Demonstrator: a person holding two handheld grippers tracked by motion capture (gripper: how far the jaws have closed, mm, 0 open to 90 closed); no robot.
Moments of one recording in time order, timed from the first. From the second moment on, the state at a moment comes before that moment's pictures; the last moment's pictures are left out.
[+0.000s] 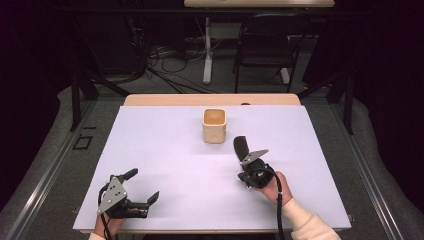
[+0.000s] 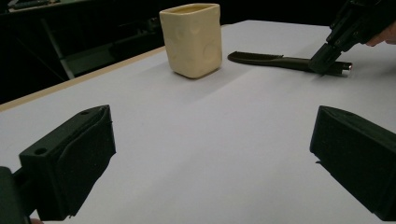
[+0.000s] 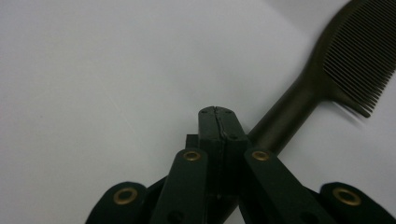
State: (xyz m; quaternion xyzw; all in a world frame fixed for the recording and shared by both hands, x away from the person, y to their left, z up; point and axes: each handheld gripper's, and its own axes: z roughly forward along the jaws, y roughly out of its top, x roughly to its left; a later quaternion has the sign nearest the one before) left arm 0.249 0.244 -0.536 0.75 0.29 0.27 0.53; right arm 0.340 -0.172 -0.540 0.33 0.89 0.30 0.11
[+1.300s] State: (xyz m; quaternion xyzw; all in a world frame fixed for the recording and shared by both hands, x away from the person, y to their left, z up) left arm 0.249 0.243 -0.536 0.75 0.28 0.27 0.53; right arm 0.355 -0.229 -0.540 0.39 0.87 0.27 0.14
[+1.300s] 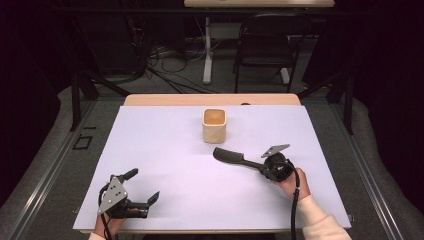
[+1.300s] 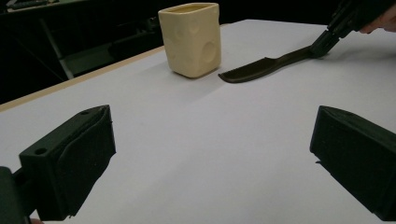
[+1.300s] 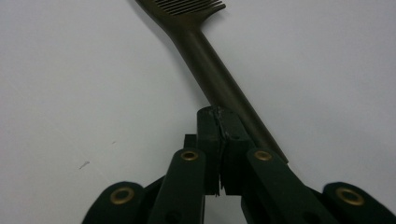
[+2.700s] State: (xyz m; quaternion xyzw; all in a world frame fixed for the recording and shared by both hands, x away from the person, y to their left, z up) left arm 0.250 0.244 -0.536 0.75 0.28 0.27 0.54; right arm 0.353 -0.217 -0.506 0.31 0.90 0.28 0.13
